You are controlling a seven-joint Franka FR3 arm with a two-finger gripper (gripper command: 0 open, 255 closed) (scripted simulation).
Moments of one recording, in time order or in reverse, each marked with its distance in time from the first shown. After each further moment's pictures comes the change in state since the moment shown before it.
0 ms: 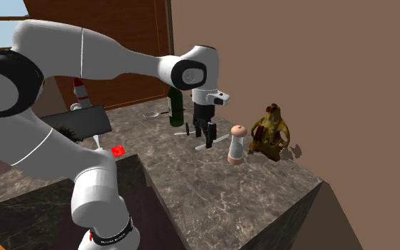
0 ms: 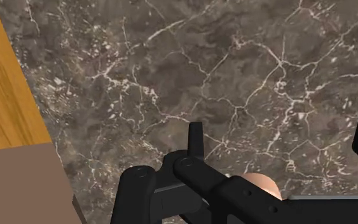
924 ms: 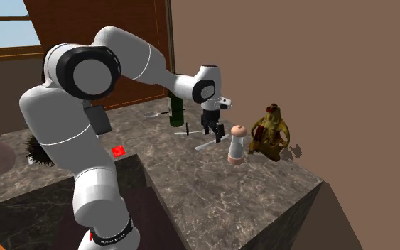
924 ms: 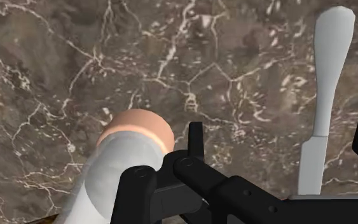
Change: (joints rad) arm 0.060 0.409 0.151 0.139 -0.049 0.362 0.120
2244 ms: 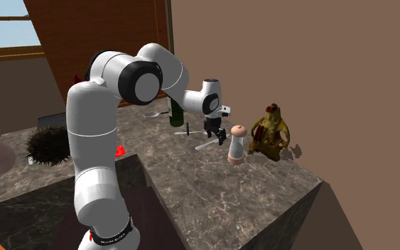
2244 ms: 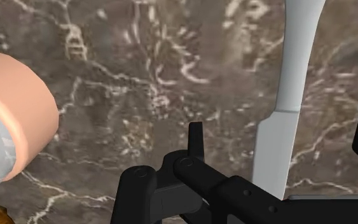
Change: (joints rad) arm 0.054 0.314 0.033 0.139 -0.167 0.198 0.127
